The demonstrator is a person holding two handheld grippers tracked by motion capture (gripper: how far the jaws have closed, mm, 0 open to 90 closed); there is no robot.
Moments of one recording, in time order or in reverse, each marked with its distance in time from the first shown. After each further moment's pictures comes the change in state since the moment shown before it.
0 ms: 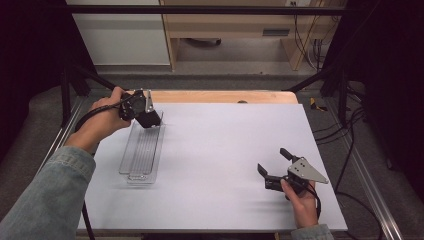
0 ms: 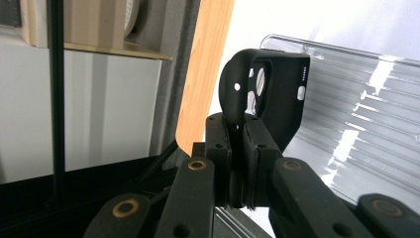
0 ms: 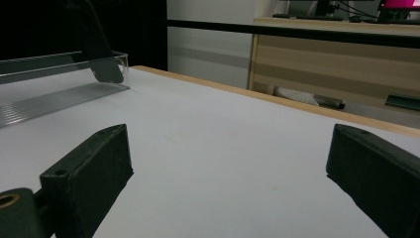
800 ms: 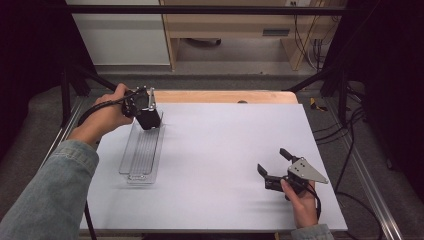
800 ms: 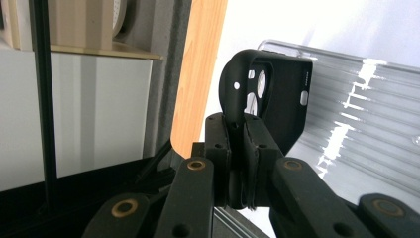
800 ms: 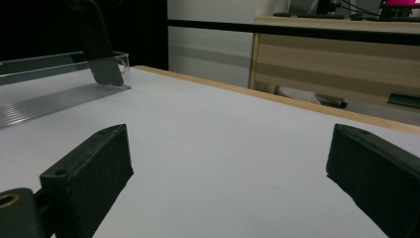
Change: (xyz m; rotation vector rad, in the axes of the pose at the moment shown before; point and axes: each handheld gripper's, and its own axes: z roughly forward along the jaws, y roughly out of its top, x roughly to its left) left arm 0.007 0.008 0.006 0.000 -0.035 0.023; right arm 0.000 -0.001 0.000 0.002 0.003 0.014
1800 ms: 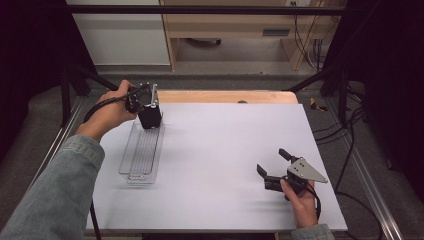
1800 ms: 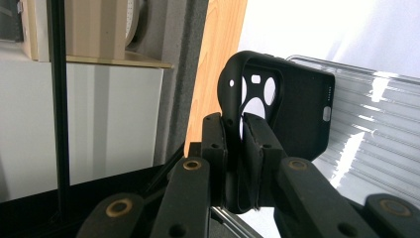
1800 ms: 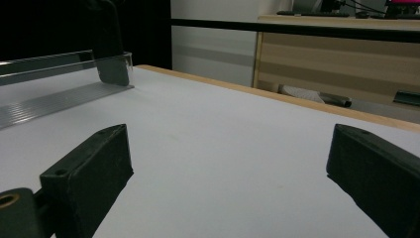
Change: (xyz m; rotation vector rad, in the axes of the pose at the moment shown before) left arm 0.011 0.006 0.015 -0.020 0.040 0.024; right arm 0.000 -0.001 0.001 0.004 0.014 0.001
